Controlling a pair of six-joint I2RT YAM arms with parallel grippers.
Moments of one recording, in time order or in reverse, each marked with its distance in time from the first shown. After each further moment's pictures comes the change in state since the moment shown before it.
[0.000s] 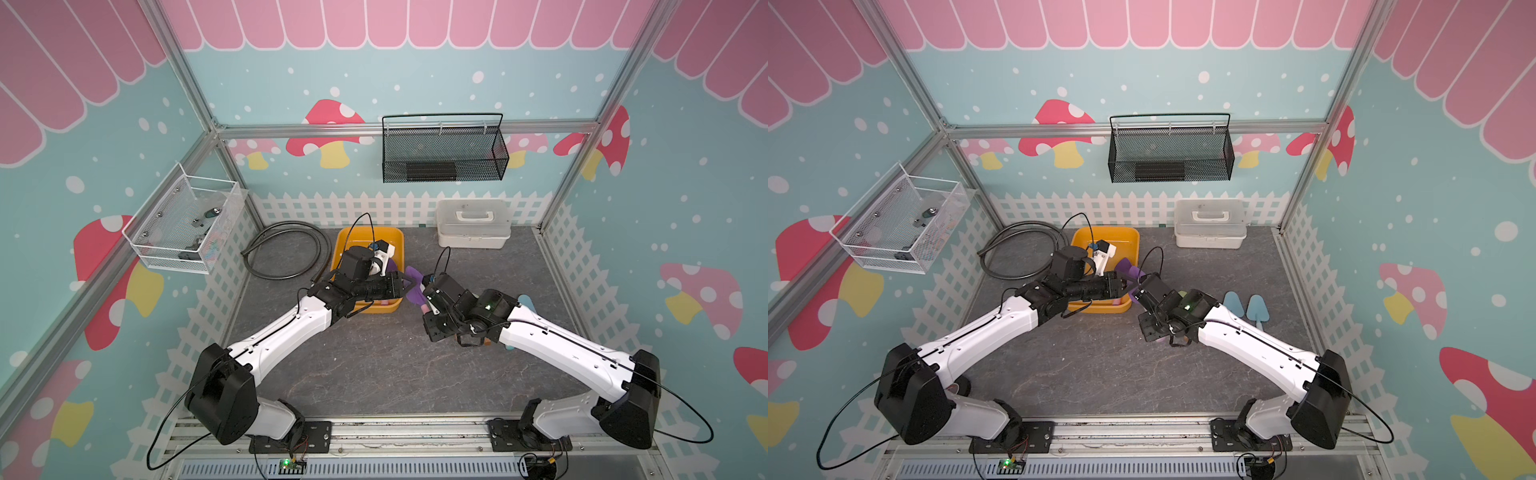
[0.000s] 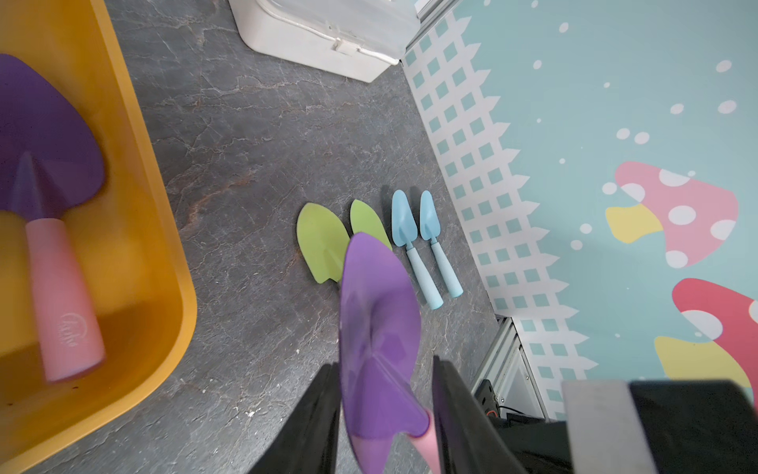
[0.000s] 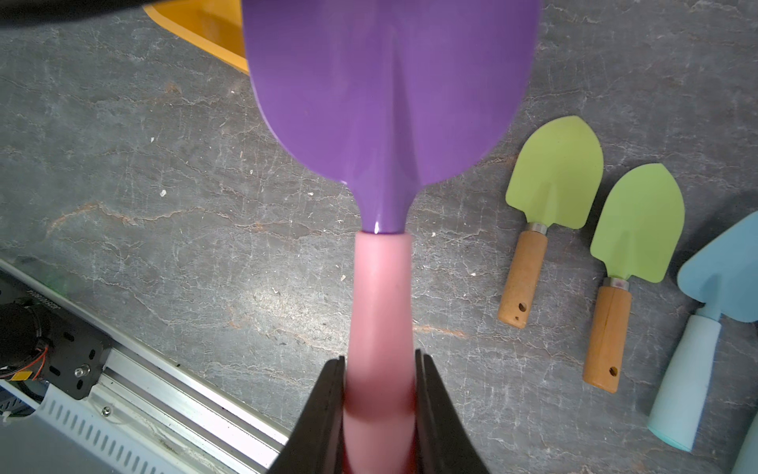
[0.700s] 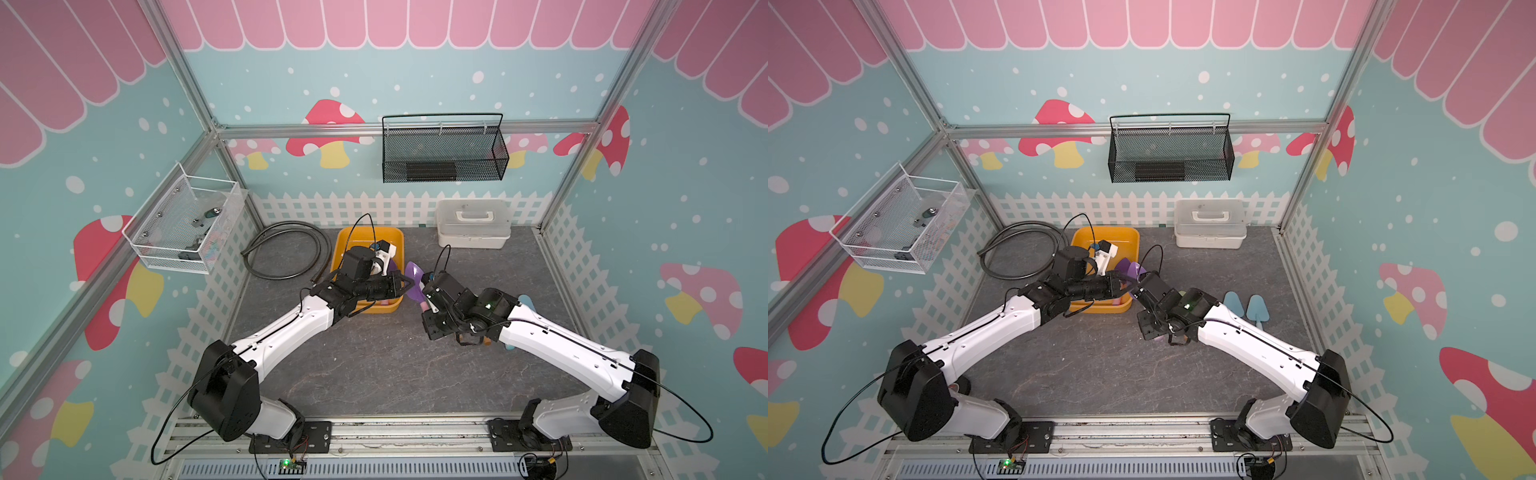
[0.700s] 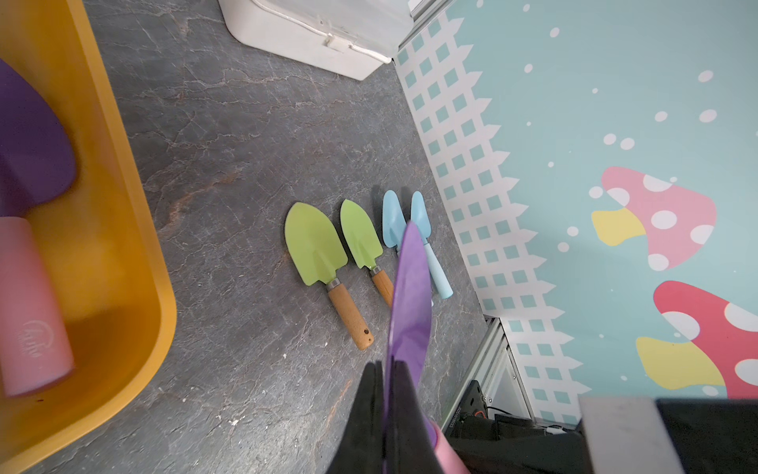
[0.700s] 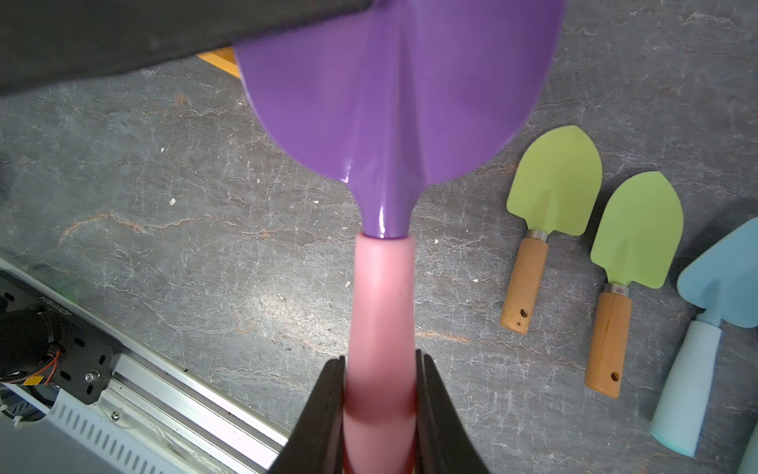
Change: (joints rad) left arm -0.001 0.009 -0.006 0.039 0.022 -0.030; right arm 0.005 0.004 0.018 0.003 0.004 0.005
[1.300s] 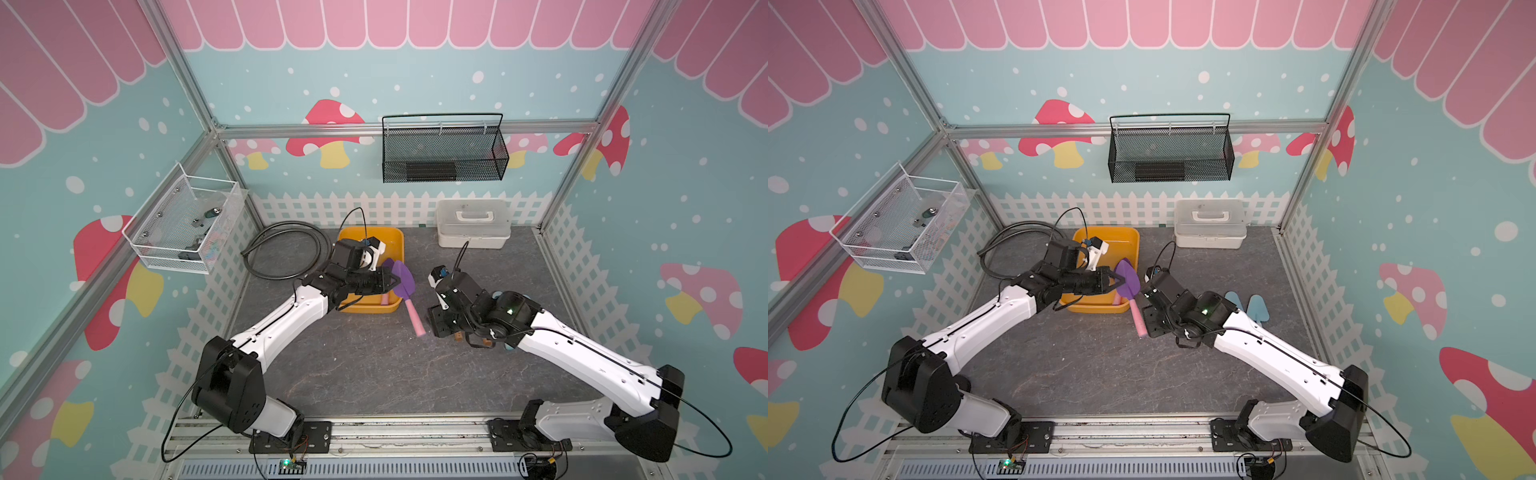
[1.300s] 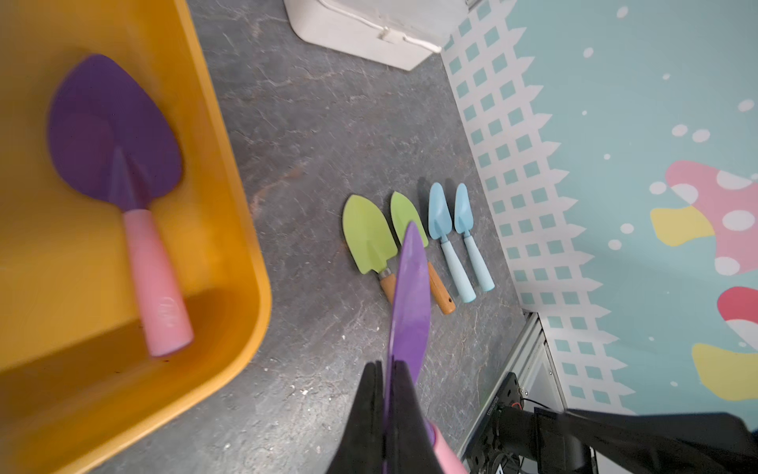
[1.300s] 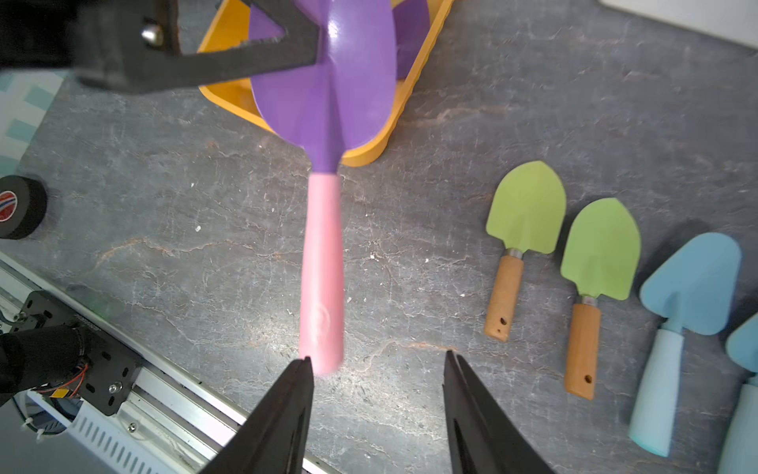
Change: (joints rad) left arm 0.178 0.069 0.118 -0.217 0.066 0.167; right arm 0.001 -0.147 -0.010 0.008 0.061 0.001
